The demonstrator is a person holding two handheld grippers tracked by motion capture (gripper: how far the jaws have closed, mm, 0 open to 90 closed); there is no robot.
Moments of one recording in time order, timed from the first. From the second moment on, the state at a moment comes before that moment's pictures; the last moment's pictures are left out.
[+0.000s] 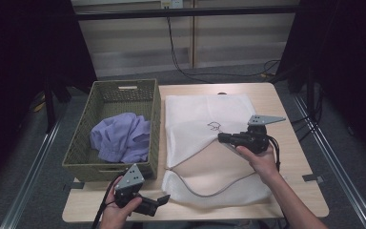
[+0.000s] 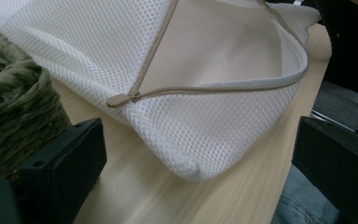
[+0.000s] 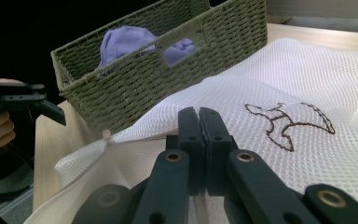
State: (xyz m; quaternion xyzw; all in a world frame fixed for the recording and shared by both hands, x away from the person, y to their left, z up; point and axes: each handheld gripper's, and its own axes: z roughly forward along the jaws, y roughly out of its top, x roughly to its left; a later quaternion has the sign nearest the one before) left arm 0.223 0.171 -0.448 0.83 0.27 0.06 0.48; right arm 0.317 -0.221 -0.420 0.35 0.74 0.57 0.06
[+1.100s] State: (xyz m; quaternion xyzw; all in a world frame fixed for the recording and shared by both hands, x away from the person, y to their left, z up) left arm 0.268 0.243 -0.382 0.79 0.31 0.16 0.50; right arm 0.324 -0.221 -0.413 0.34 0.72 0.59 0.07
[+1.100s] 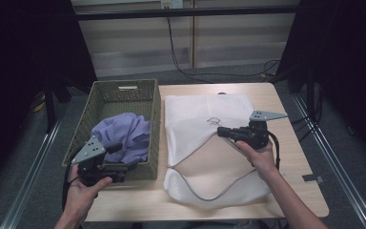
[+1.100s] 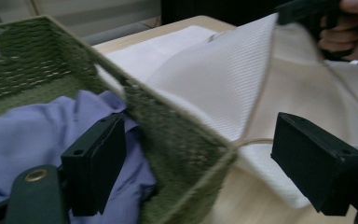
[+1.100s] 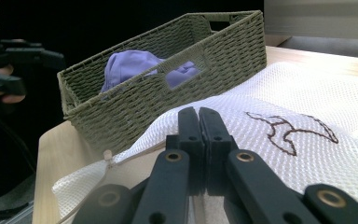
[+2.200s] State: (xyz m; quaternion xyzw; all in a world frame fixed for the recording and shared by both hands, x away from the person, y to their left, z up) left arm 0.403 0.274 -0.390 0.80 0.39 0.12 0.43; right arm 0.325 -0.221 -0.416 0.35 0.73 0.59 0.06
